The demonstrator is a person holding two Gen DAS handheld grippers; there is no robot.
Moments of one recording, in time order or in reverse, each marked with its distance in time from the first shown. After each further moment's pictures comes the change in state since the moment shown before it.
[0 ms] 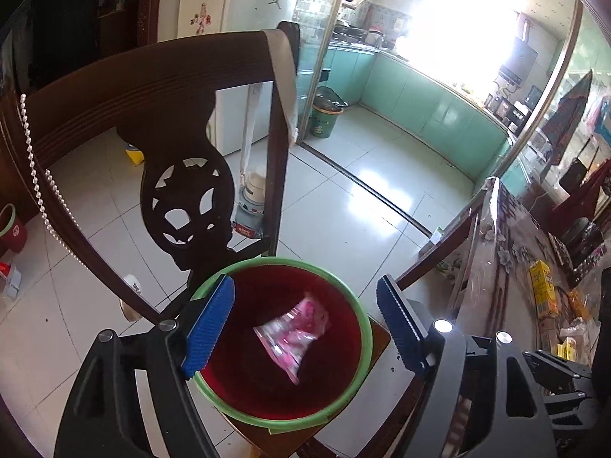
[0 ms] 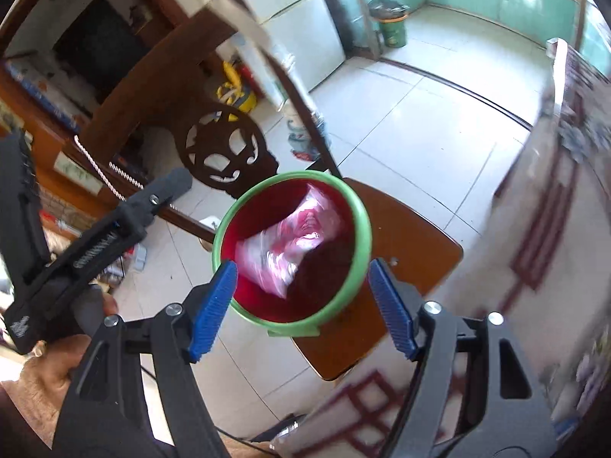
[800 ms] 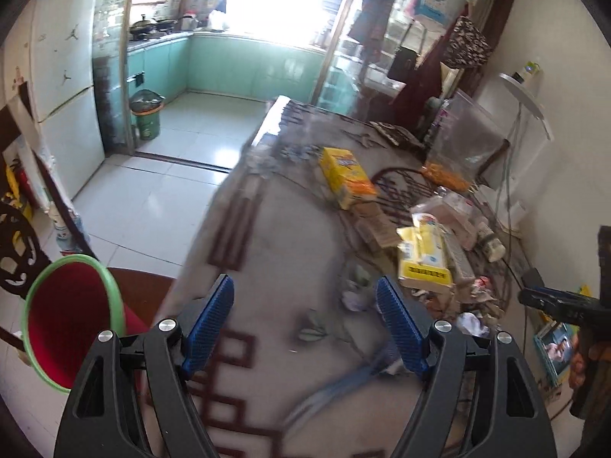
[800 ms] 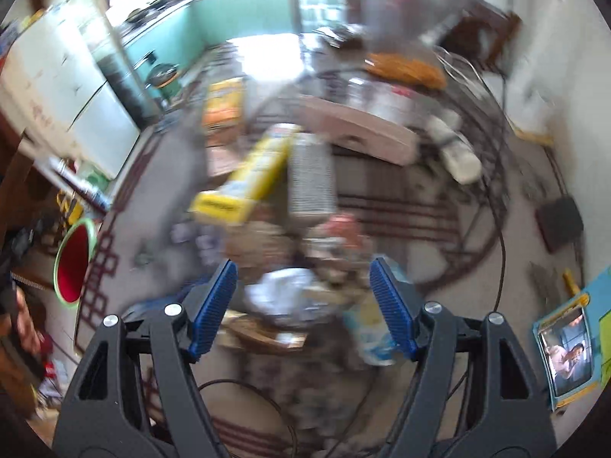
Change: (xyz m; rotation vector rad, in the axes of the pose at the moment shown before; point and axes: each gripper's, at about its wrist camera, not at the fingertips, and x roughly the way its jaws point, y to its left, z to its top) left arm -0.058 -0.264 -0.126 0.437 0.101 -0.458; right arm -0.276 -0.278 -0.223 0.472 -0.200 -0.546
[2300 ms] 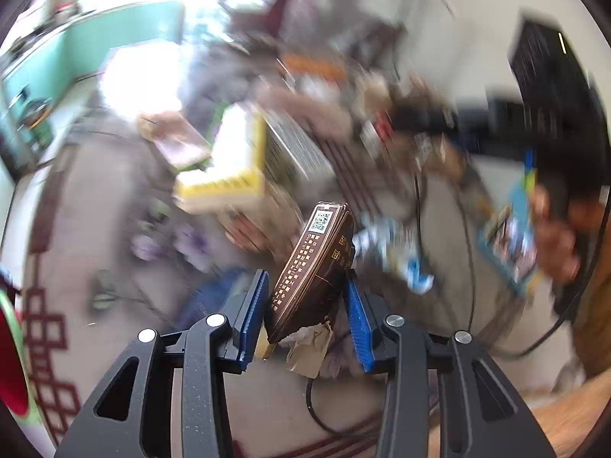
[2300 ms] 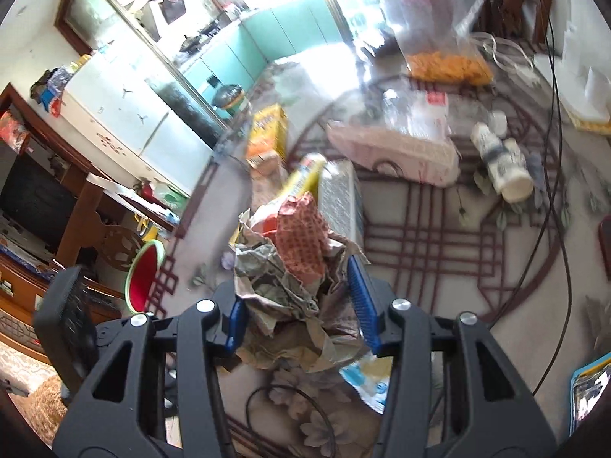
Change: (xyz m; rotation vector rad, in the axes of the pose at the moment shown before) left arm 0.048 -0.150 -0.039 0.224 0.239 -0.236; right arm -0.009 -0.041 0.028 0.016 -0.038 0.361
